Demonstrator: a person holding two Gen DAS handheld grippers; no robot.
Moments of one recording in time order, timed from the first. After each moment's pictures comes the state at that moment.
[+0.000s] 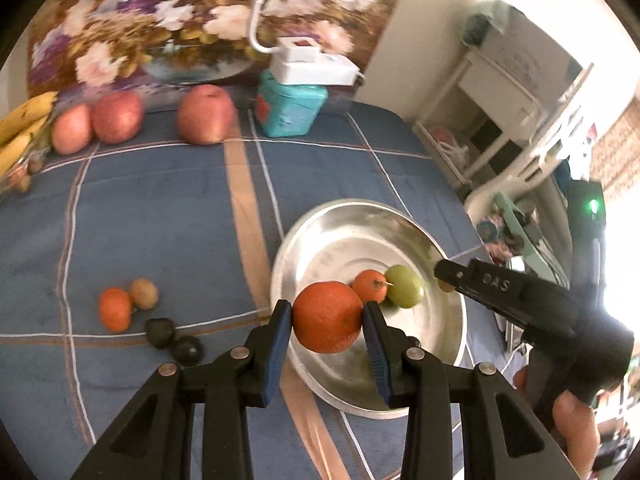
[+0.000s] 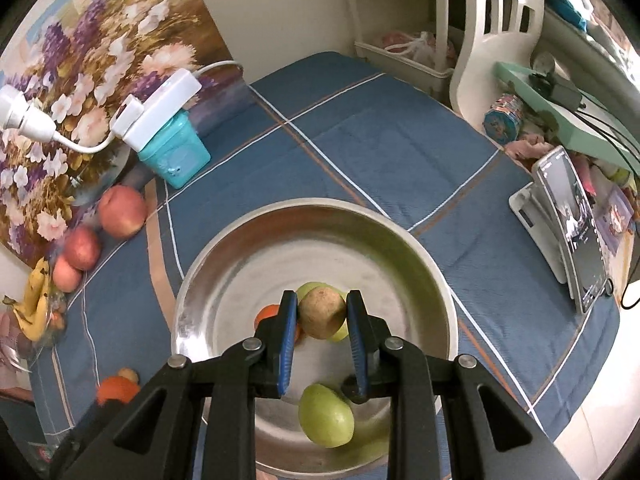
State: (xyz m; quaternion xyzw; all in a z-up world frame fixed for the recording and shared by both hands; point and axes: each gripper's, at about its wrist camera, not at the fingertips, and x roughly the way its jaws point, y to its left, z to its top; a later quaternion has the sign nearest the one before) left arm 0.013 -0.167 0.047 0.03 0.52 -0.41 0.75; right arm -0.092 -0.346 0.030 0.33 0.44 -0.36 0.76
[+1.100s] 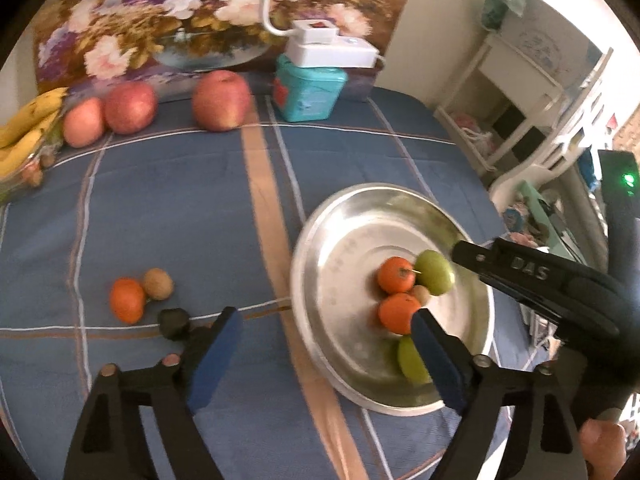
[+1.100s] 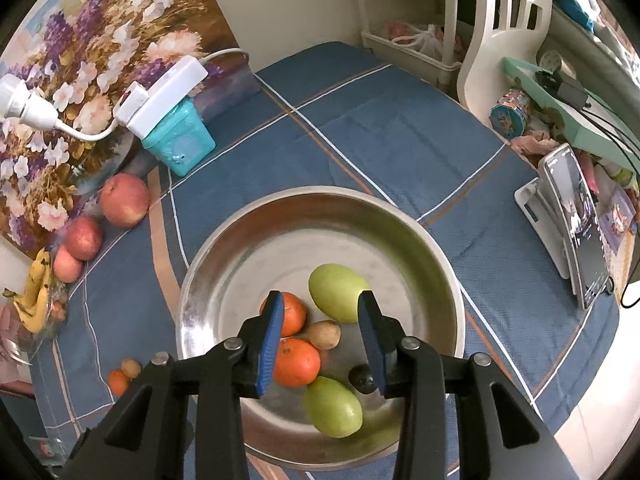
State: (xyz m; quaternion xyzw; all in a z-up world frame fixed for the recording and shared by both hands) left arm 0.017 -0.168 0.035 0.06 0.53 -0.37 0.76; right arm -0.087 -0.339 0.028 0.33 0.45 -0.35 0.75
